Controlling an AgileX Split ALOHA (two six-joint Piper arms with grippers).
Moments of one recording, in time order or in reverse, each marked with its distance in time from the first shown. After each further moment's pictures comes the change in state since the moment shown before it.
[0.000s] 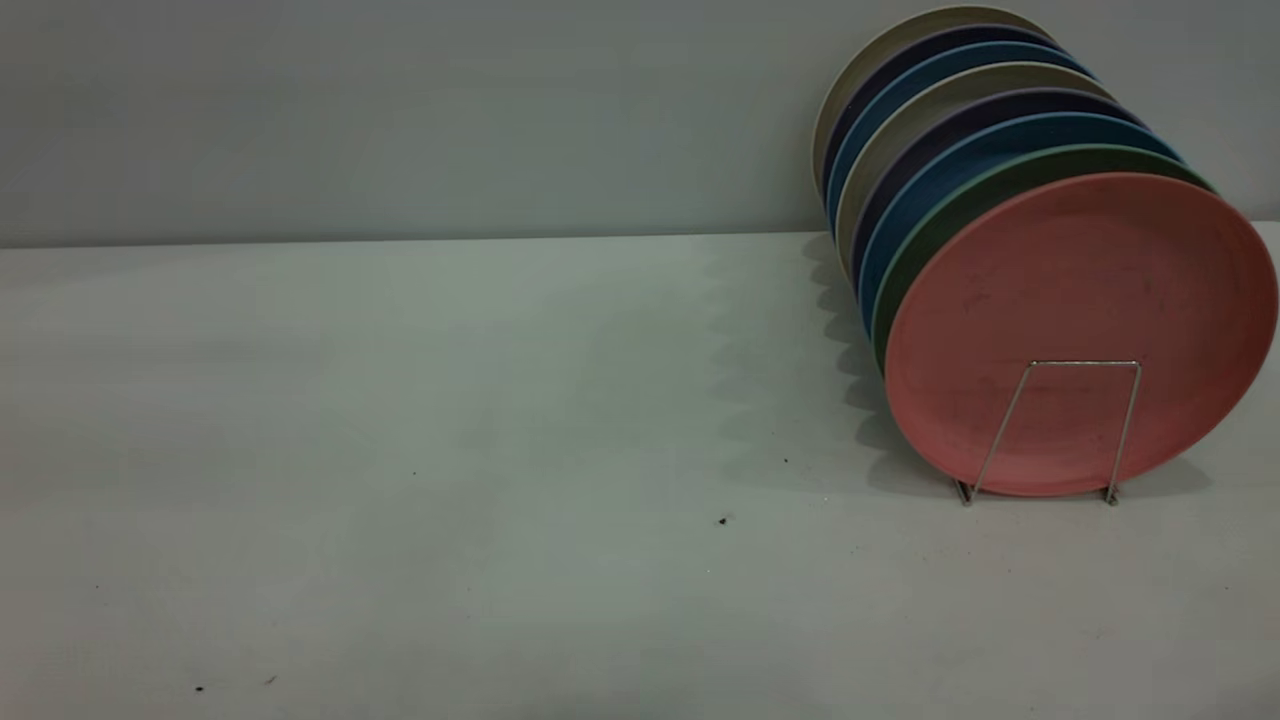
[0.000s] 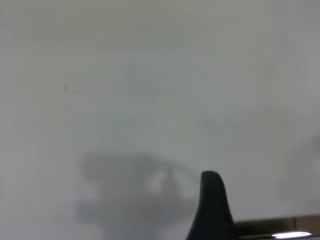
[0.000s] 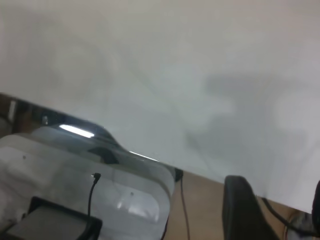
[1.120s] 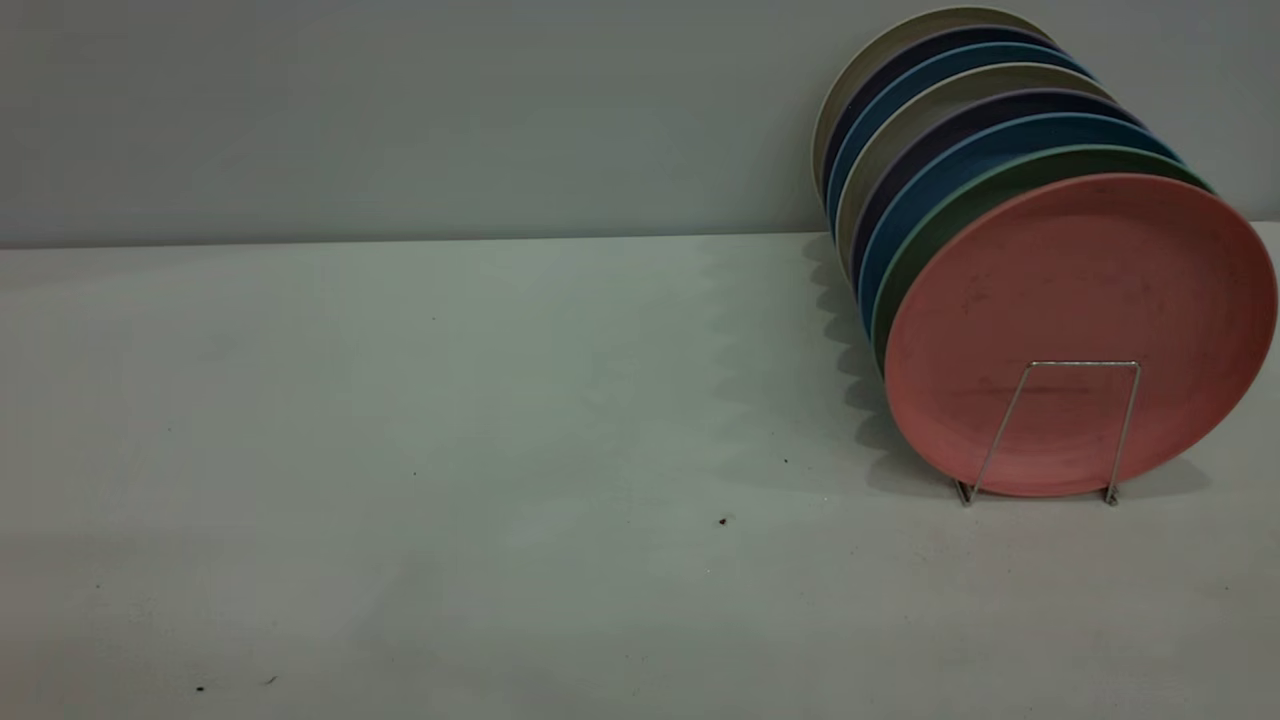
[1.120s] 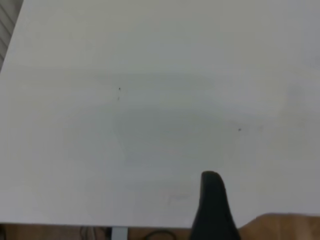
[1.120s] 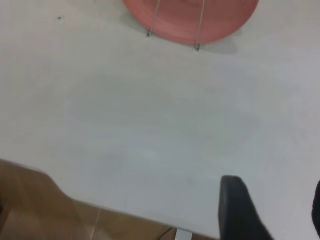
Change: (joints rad) left arm 0.000 -0.677 0.140 0.143 0.263 -0.078; right arm 0.000 -0.862 0.445 -0.117 -0.088 0.051
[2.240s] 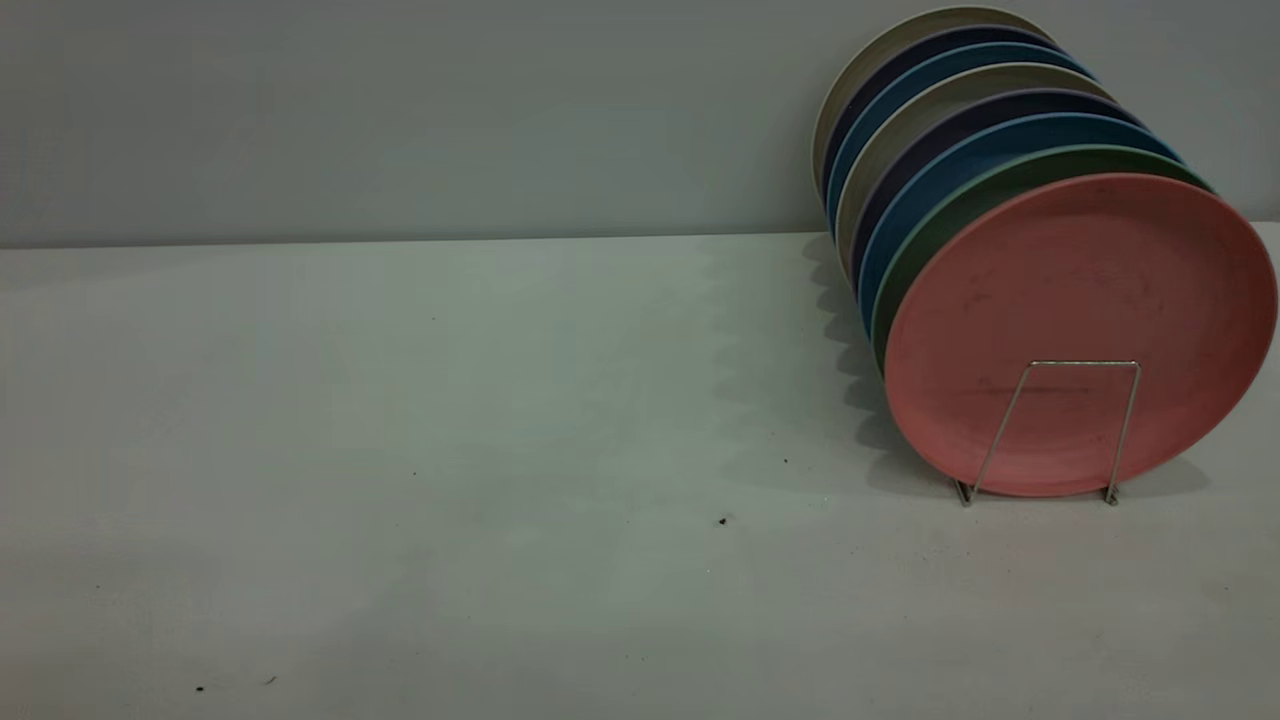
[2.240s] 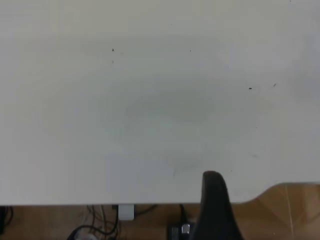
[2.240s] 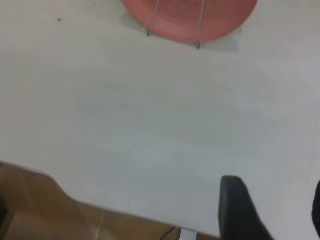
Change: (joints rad) left arm 0.000 -0.015 0.117 0.000 -0.034 0.026; right arm 0.001 -0.001 0.003 0.000 -0.001 0.019
